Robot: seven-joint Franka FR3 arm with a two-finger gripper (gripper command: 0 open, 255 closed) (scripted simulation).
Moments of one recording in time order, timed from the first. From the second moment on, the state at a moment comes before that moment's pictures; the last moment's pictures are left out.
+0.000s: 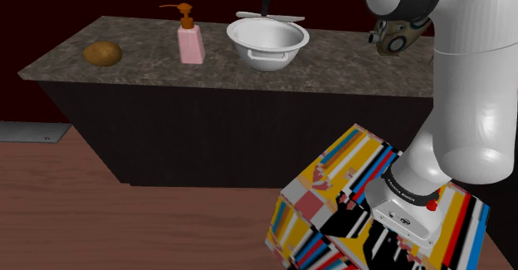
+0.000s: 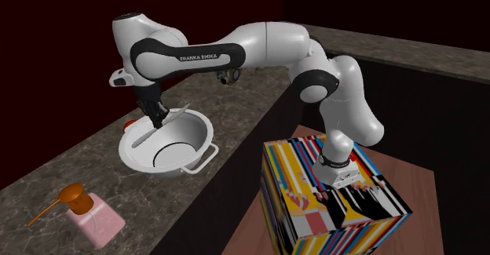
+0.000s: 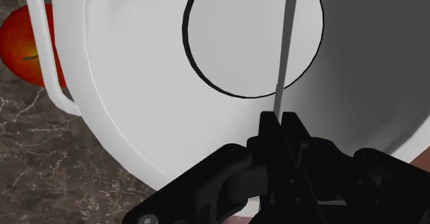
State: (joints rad) arm 0.29 0.52 -0.58 -1.17 0.32 1.64 -1.09
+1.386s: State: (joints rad) arm 0.31 0.51 -0.58 -1.26 0.32 1.72 -1.10
